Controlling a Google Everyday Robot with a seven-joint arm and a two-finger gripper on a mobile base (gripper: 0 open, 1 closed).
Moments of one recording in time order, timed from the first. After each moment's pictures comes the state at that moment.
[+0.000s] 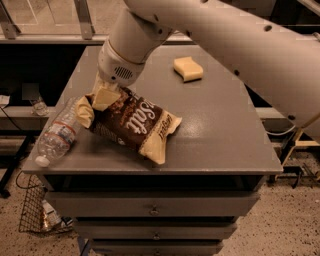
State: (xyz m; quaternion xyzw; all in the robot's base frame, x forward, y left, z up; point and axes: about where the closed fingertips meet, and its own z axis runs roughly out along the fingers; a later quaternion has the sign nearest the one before) arm 0.527 0.141 0.915 -0.74 0.60 0.18 0.23
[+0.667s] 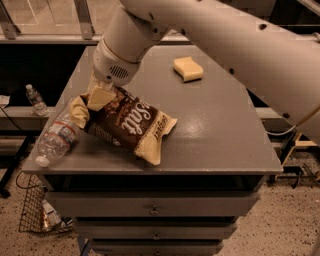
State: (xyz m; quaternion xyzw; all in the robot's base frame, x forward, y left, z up) arm 0.524 0.149 0.918 -0.75 0.59 0.19 0.24
